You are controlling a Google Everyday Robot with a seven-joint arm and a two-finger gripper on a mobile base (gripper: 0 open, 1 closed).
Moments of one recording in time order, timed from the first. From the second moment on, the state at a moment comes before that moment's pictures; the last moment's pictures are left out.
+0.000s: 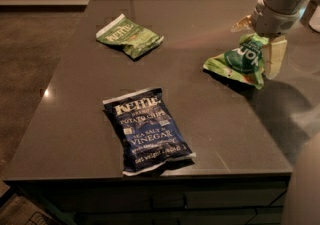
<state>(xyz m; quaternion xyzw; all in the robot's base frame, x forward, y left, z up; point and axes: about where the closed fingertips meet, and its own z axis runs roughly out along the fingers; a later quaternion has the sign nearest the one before) 0.634 -0.257 0.884 -0.81 0.58 -0.05 0.09</state>
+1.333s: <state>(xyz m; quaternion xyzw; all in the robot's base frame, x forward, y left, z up) 0.615 -0.249 0.894 -0.82 0.56 -0.03 0.10</state>
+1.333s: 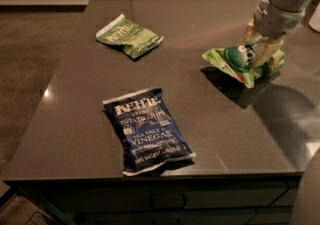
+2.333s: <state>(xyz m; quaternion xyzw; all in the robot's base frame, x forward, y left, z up) 0.592 -0.204 0.989 -0.79 0.58 0.01 0.21</state>
